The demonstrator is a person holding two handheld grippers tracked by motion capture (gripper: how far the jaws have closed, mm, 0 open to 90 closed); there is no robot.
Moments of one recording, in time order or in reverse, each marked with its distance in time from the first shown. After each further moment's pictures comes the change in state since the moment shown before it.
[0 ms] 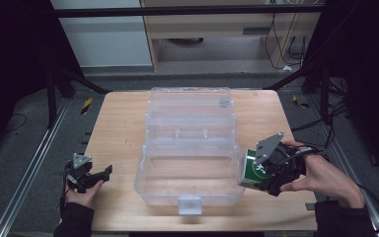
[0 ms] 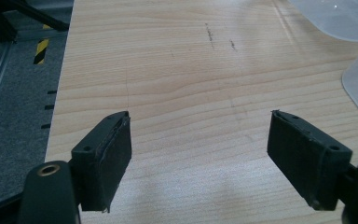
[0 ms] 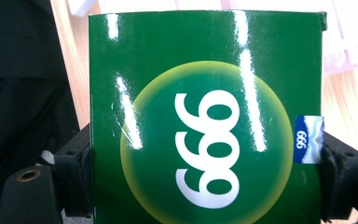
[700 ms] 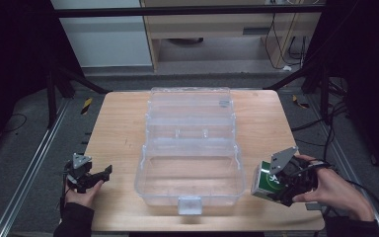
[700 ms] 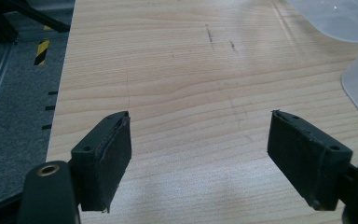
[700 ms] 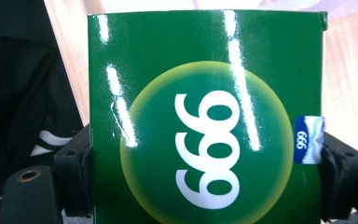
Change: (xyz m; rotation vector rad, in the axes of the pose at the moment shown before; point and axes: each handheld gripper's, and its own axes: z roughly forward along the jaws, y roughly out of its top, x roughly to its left) left arm 0.000 0.000 0.000 -0.002 0.002 0.001; right arm 0.005 -0.057 0.024 0.031 0.019 0.088
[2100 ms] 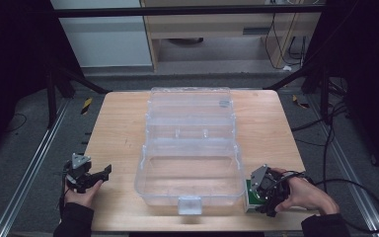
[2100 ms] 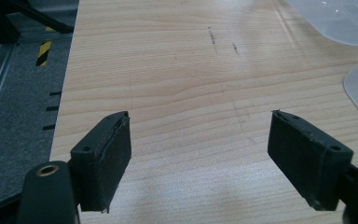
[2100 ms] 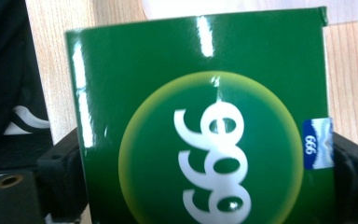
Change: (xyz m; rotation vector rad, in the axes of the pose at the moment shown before) left arm 0.001 0.000 -0.001 -0.010 0.005 -0.008; right arm 0.006 -0.011 0.098 0.097 0.115 -0.138
